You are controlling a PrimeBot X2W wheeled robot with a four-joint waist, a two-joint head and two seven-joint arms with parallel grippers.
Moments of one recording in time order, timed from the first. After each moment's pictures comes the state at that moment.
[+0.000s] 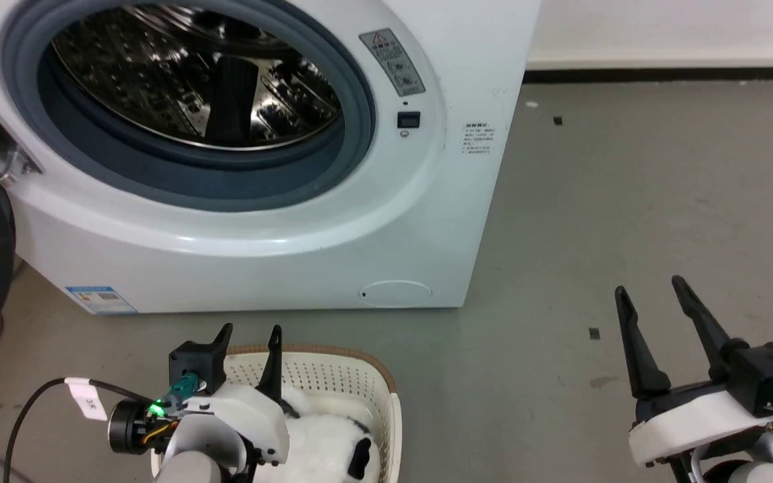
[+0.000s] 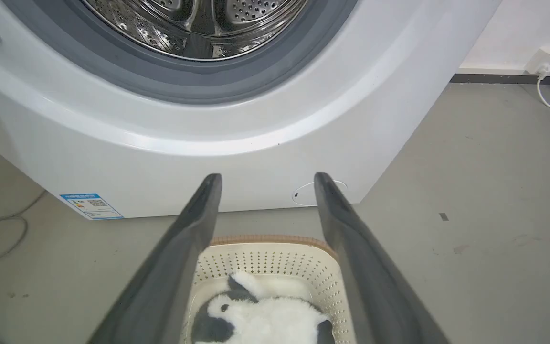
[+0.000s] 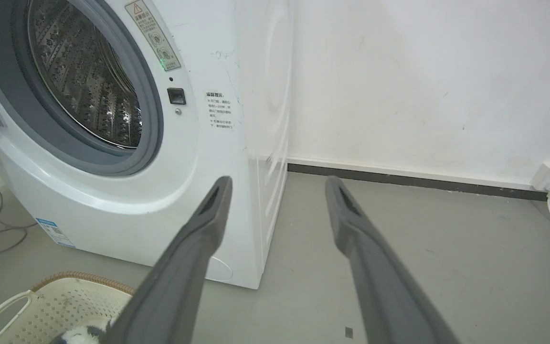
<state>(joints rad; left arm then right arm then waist) -0.17 0.05 -0.05 0.34 -0.09 -0.02 -0.04 -0.03 -0.05 -0.03 -0.07 0.05 0.13 -0.07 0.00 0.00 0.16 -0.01</state>
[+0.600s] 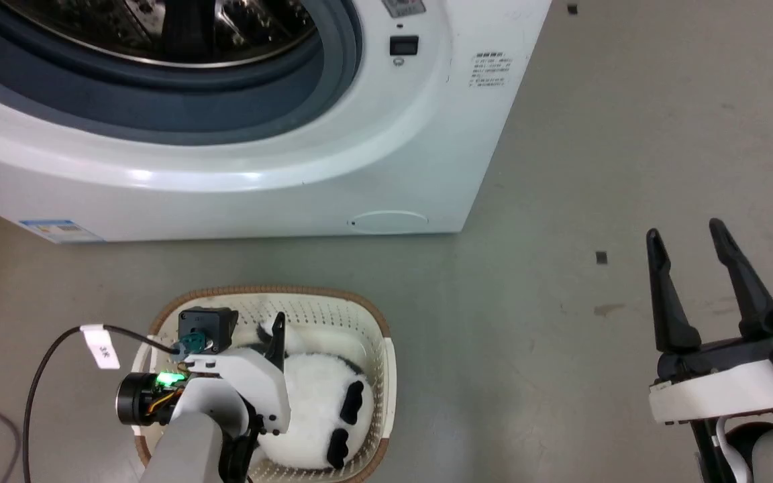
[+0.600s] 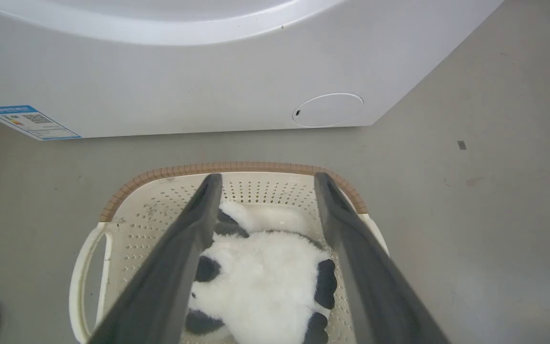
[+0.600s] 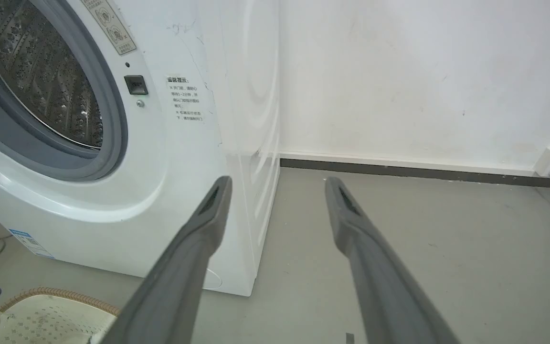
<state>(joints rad) -0.32 0.07 -0.08 0.53 -0.15 -0.02 0.03 -0.11 -0.05 -0.06 -0.14 0.07 0.13 -0.10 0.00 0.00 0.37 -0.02</state>
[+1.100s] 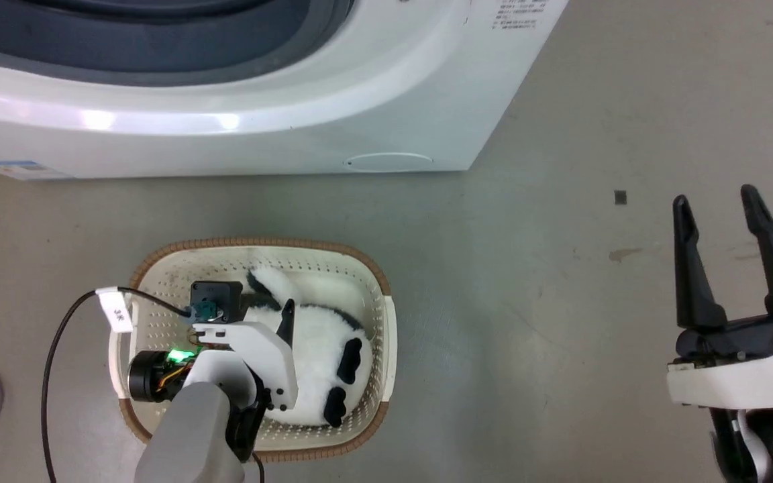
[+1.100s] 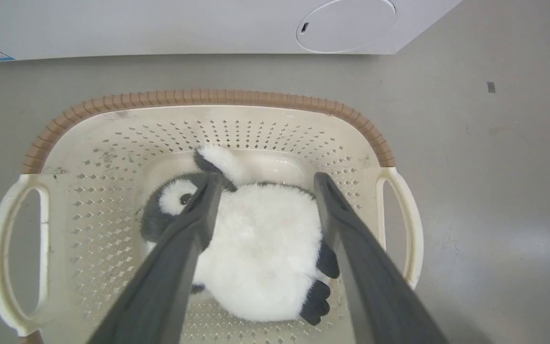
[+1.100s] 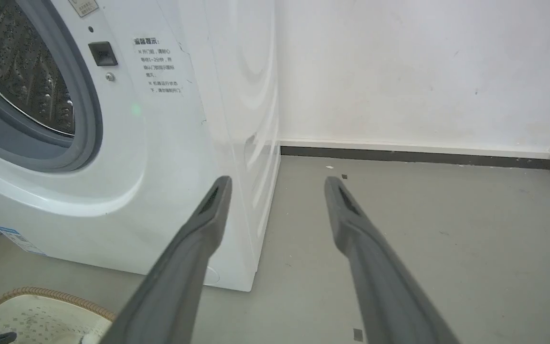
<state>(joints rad) -0.44 0.07 -0.11 0.68 -0.19 -0.03 0.07 -0.14 -0.05 -0.08 -0.21 0.09 0.13 -0.13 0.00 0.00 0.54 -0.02</state>
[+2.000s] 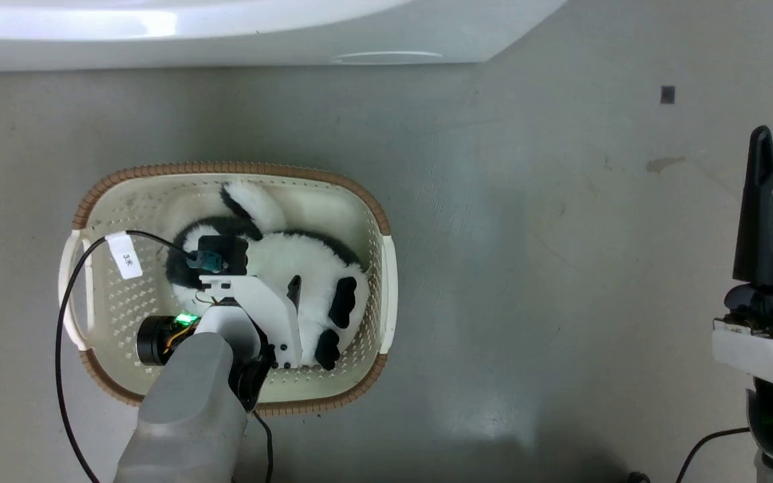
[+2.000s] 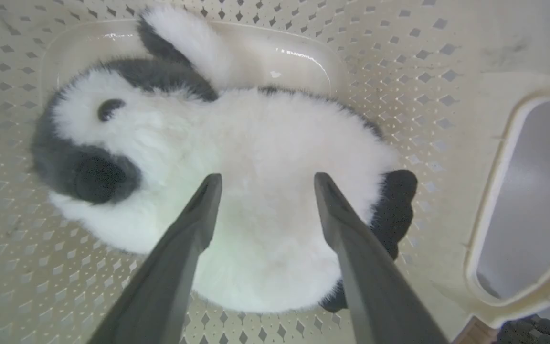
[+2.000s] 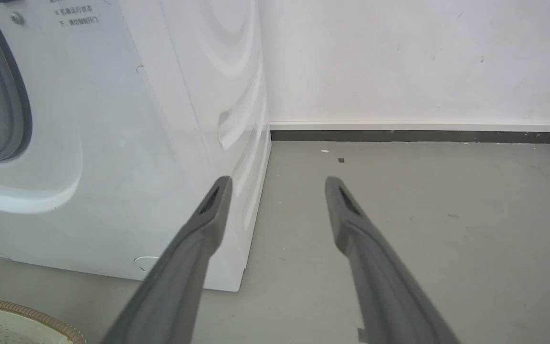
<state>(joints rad) -0.66 0.08 -0.17 0.95 -0.30 -0.04 0.11 -0.23 -0.05 -0.13 -0.30 0.13 0.13 -0.19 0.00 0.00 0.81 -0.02</state>
